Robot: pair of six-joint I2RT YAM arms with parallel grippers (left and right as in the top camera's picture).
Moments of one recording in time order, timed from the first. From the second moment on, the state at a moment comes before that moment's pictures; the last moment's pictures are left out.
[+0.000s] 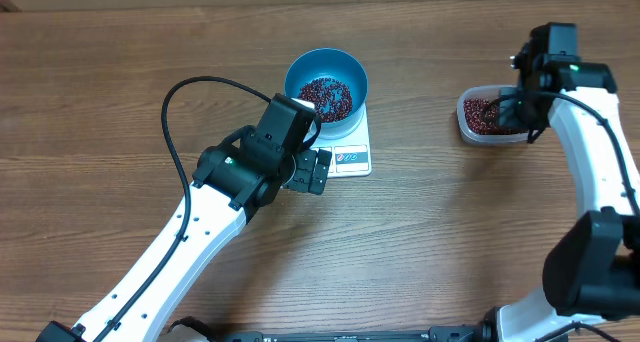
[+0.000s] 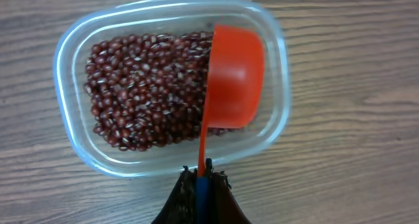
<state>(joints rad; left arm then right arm) -0.56 1.40 1.24 -0.89 -0.12 -0.25 -0.09 1.77 1.49 -0.98 0.18 -0.05</state>
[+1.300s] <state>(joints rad) -0.56 1.40 1.24 -0.89 -0.12 -0.25 -0.14 1.88 1.49 -0.99 -0.14 -0.19</state>
